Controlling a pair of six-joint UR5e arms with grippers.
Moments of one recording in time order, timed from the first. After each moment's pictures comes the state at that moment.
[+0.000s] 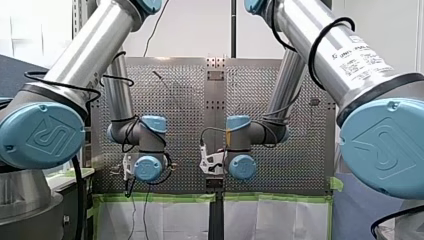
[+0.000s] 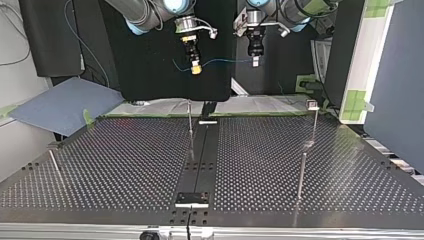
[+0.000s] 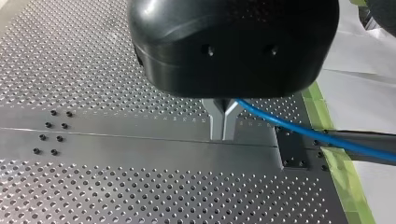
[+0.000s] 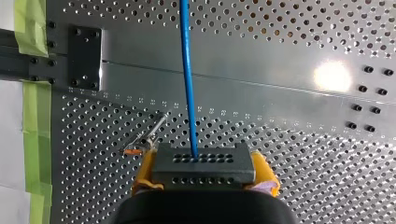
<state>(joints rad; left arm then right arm) -0.55 -2.10 -2.39 -1.89 -2.15 -1.62 2.41 -0.91 2.01 -1.02 1.83 1.47</state>
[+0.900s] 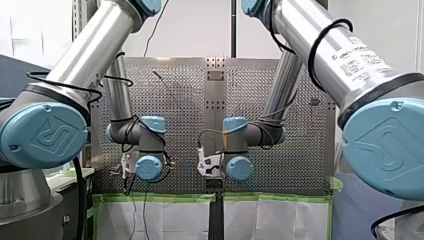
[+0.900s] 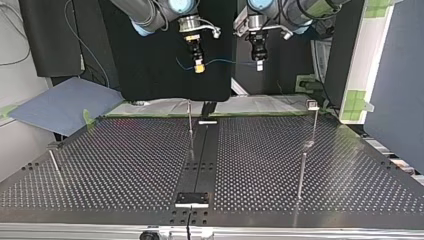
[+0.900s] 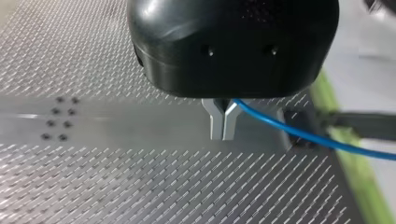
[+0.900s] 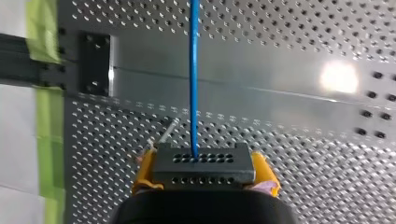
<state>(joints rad) -0.51 -2.10 -2.38 -1.85 -2.17 -1.58 2.44 -0.87 1.97 -0.99 1.87 1.49</state>
